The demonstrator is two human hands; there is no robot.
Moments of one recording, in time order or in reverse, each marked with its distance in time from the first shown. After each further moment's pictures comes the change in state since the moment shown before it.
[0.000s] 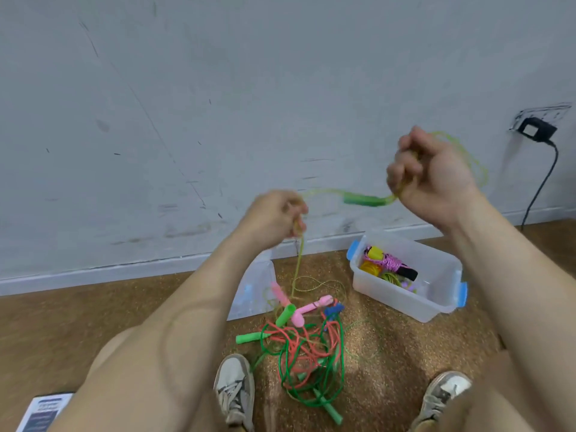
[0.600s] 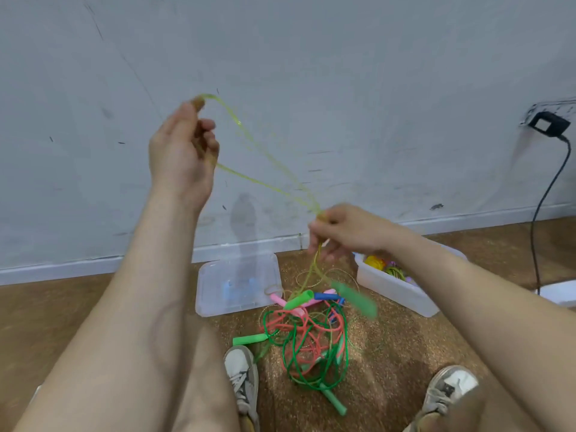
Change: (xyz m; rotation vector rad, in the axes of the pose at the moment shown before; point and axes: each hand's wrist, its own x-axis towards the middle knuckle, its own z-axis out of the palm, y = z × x) left_hand -0.008 0.006 -0.103 -1.257 0.577 0.105; right_hand -0.012 0.096 0.027 -1.114 -0.502 0.218
